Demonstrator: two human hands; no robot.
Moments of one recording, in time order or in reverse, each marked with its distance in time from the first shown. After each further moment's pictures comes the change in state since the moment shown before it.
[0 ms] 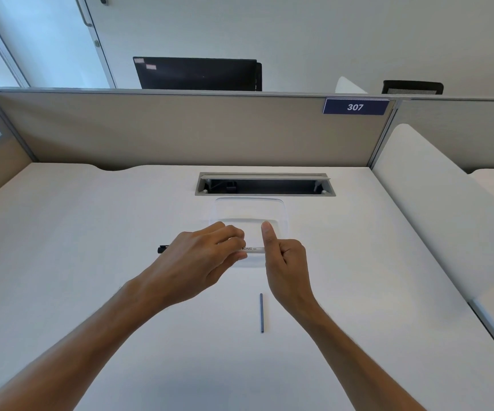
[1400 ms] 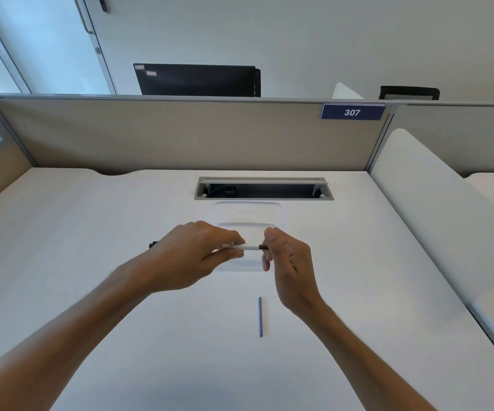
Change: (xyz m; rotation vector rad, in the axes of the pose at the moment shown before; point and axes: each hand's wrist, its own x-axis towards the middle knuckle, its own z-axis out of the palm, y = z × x) left_hand 0.013 -0.004 -0.025 -0.249 -0.200 -0.201; right_hand 0.002 -0.003 -0.013 0.013 -0.078 -0.210
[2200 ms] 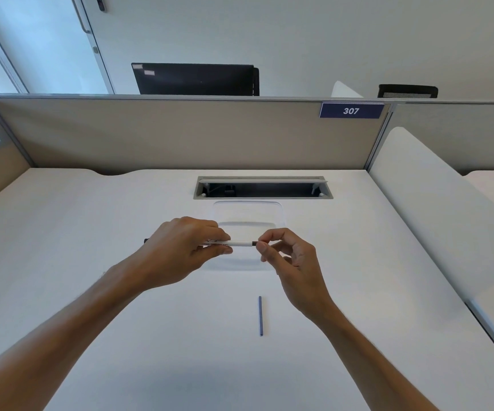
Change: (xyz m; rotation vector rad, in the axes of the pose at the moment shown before) left_hand -0.004 -0.023 0.006 0.020 0.142 -0.027; right_hand -0.004 -0.002 -0.016 0.110 -0.114 0.183
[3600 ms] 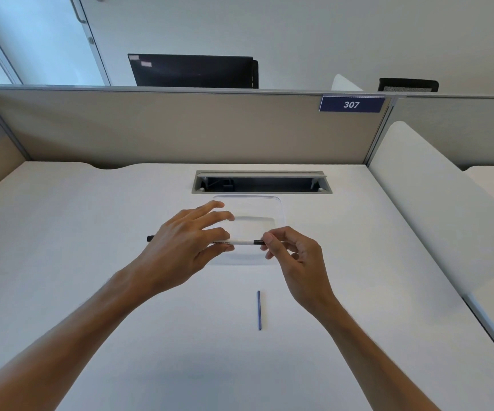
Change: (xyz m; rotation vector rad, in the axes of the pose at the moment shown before) left_hand -0.003 -0.005 0.019 0.222 0.103 0.168; right_hand -0.001 0.004 -0.005 -0.108 0.069 0.015
